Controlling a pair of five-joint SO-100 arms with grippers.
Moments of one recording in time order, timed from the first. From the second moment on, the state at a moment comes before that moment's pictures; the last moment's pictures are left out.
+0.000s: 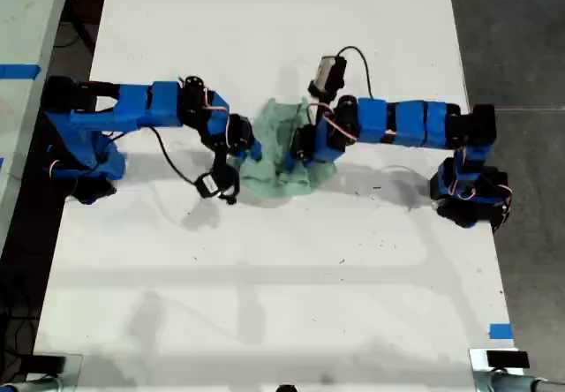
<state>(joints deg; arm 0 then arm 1) -17.0 93.1 82.0 73.0 3.6 13.0 83.1 62.6 82.0 -5.5</state>
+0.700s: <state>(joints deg) -19.8 138.9 106.1 78.5 10.3 20.9 145.2 109.1 88.7 -10.4</state>
